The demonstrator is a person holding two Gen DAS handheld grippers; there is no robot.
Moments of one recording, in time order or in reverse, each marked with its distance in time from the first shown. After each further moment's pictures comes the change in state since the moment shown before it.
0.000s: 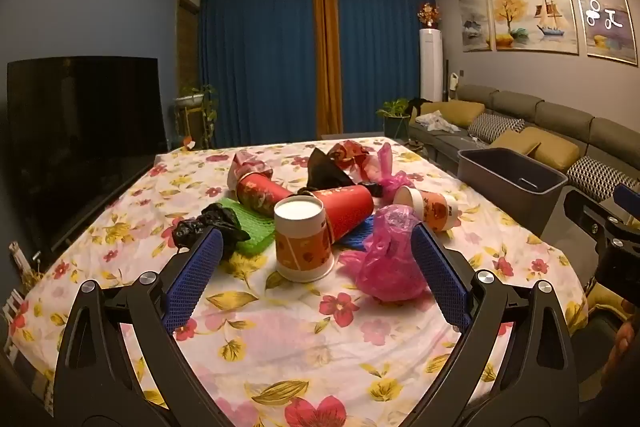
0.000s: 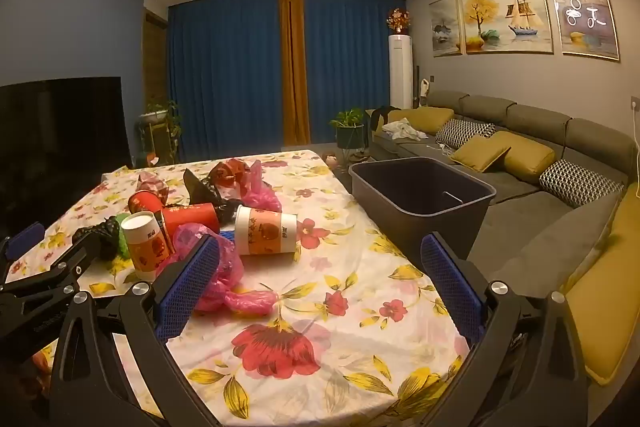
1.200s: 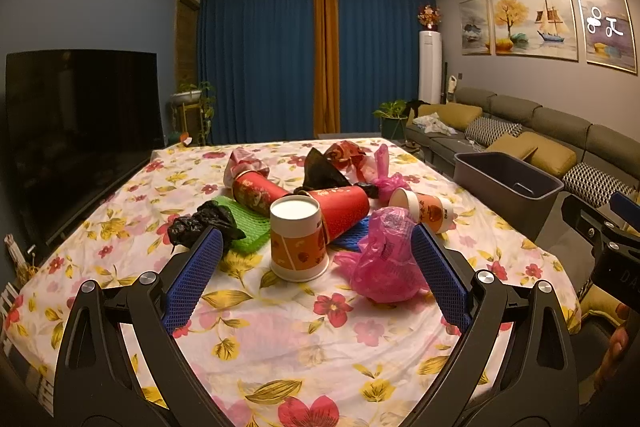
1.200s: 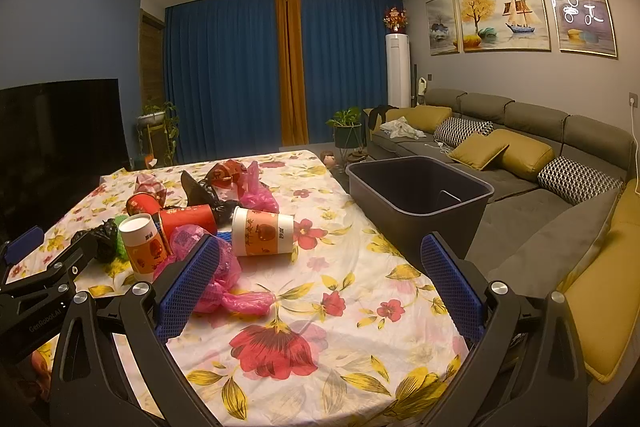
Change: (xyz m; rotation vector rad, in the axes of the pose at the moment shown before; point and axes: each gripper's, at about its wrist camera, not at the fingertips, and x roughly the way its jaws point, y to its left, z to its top) left arm -0.002 0.001 0.003 -0.012 0.010 -0.017; right arm -0.001 -0.003 0.002 0.003 0.003 0.002
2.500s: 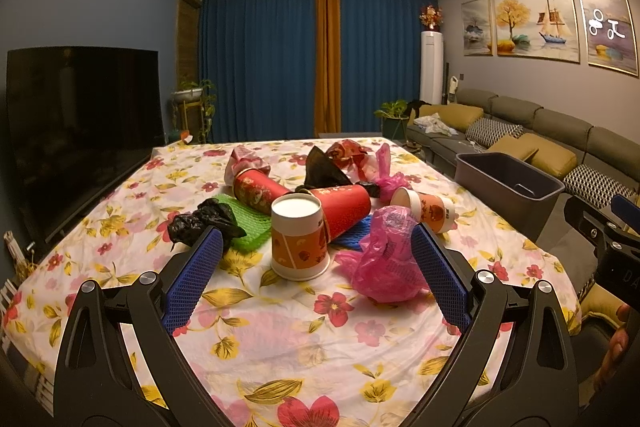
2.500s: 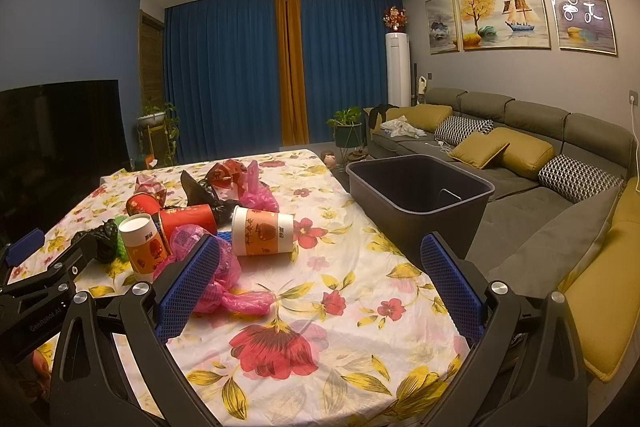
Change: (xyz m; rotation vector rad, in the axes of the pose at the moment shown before) left arm 0.000 0.000 0.001 -0.005 0.000 -0.001; right arm 0.001 -0.002 0.000 0.004 0.000 0.000
